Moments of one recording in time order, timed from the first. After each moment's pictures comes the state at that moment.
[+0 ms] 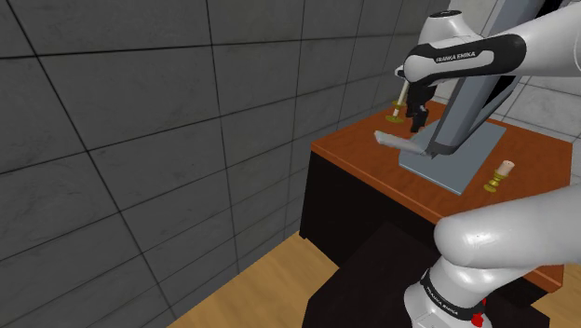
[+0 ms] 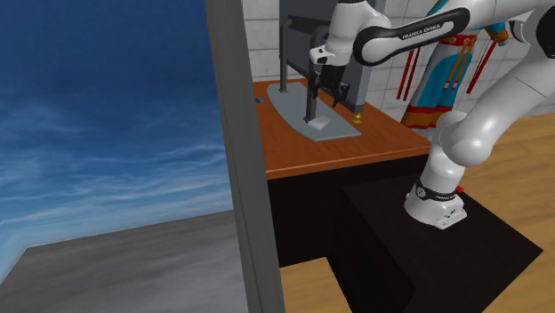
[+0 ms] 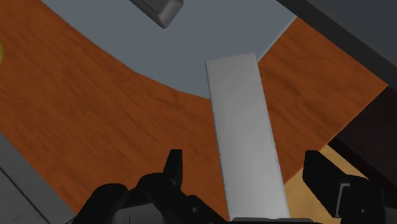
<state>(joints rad) -0.62 -0.48 -0.01 -2.36 -0.26 2.05 -1.21</state>
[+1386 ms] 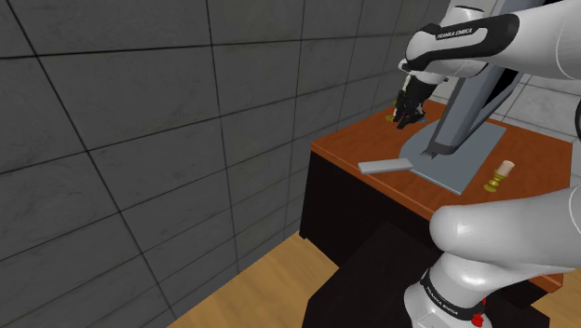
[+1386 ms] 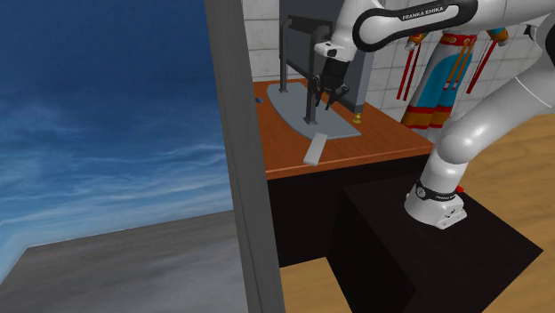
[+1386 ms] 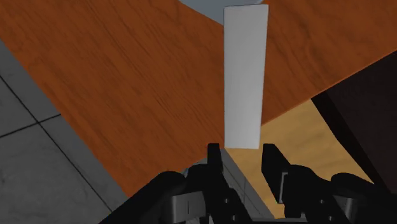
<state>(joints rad) -0.92 -0.55 0.22 -2.38 0.21 2.05 -1.74</state>
